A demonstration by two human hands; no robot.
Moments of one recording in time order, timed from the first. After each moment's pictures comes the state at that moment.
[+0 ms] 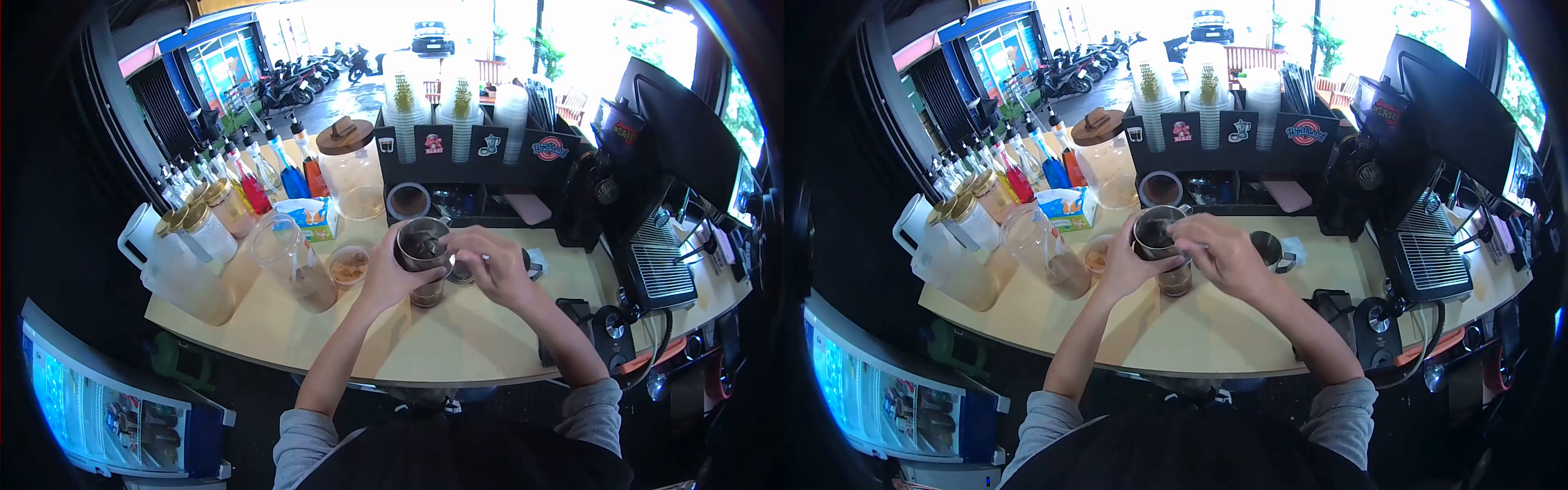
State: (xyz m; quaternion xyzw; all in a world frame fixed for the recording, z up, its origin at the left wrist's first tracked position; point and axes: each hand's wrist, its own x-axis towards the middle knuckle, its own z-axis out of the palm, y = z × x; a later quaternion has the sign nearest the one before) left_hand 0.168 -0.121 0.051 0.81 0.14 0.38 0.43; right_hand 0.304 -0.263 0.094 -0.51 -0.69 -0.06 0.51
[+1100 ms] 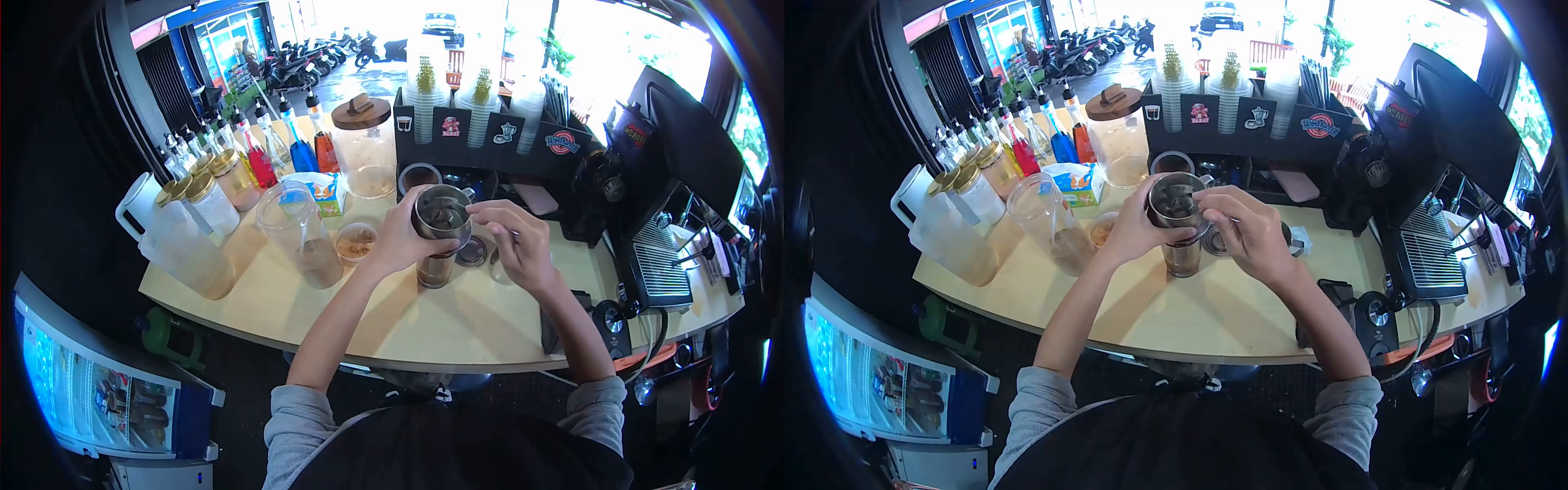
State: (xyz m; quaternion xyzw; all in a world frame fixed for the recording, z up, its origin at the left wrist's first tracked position) left_hand 0.171 -0.104 0.060 0.82 0.09 0.36 0.43; right_hand 0.294 -0.275 0.112 -0.52 -0.69 -0.11 0.49
